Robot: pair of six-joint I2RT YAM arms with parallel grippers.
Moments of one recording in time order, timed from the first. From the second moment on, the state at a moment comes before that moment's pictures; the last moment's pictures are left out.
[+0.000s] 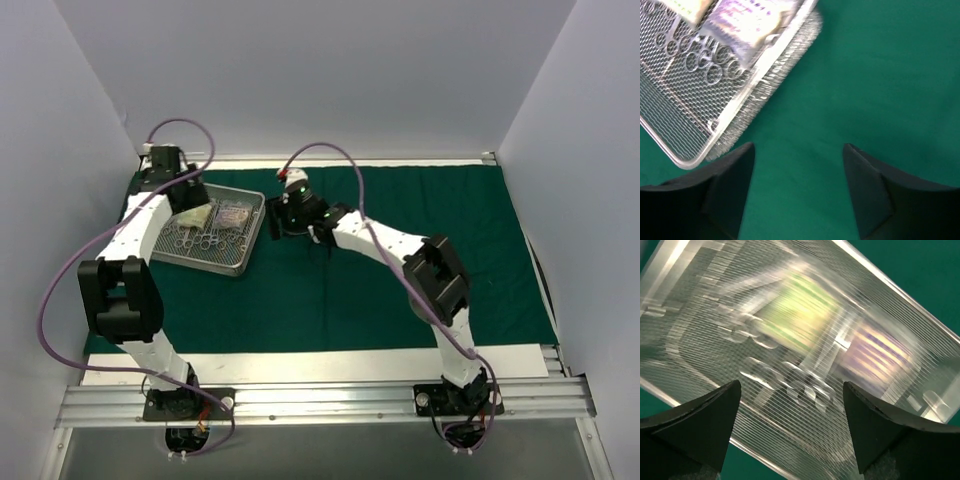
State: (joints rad) left arm 0.05 1.76 1.49 -0.55 -0.22 -0.30; right arm 0.80 2.12 1.68 -0.22 0.06 0.40
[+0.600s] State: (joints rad) left arm -0.35 1.67 1.29 -0.69 -0.07 -0.26; right arm 0.55 1.48 1.18 -0.32 0.15 0.37
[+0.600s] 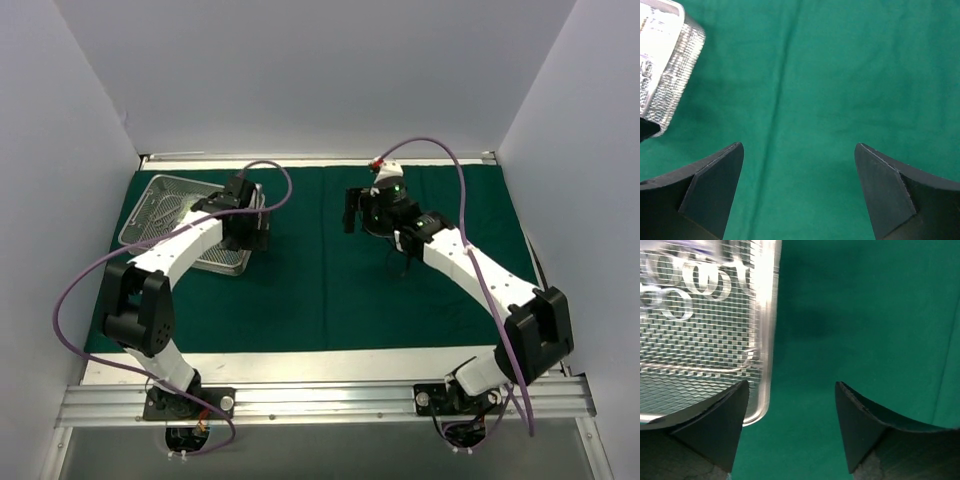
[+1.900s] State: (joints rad) left arm -0.34 1.96 1.69 -0.77 -0.12 -0.36; right arm 0.43 1.36 1.08 -0.39 0.17 0.34
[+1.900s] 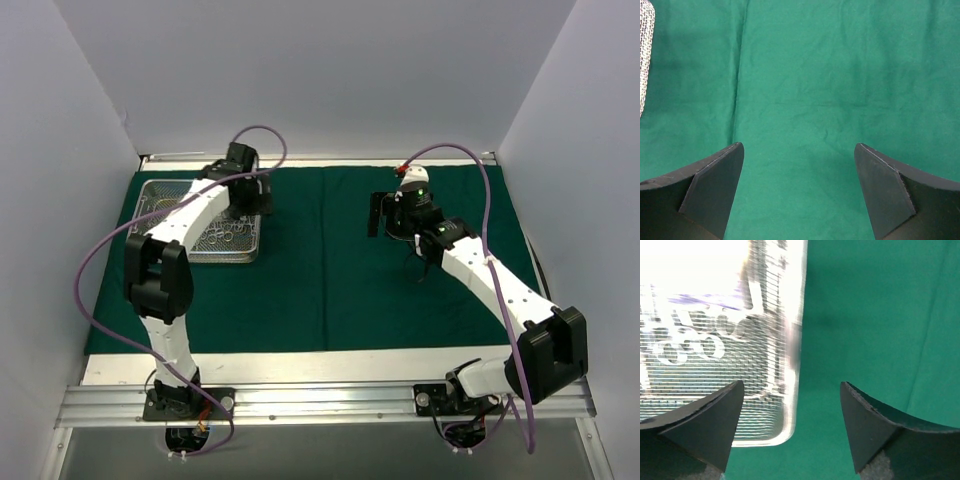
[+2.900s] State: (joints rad) left arm -0.02 2.30 2.00 -0.73 -0.02 -0.38; right arm 0.43 1.35 1.05 -0.39 0.17 0.37
